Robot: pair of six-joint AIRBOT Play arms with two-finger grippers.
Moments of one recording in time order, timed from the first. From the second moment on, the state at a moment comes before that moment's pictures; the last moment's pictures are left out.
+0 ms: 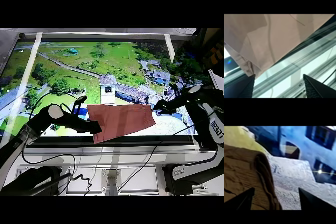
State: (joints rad) left arm -0.40 -1.10 0.74 0.89 -1.08 -1.44; right arm -0.26 -1.67 1.13 -0.97 1.29 1.13
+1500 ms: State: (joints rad) left arm -0.31 -0.83 1.10 1.69 -1.01 -1.44; right arm -0.58 -1.41 1.43 -0.73 1.19 1.28
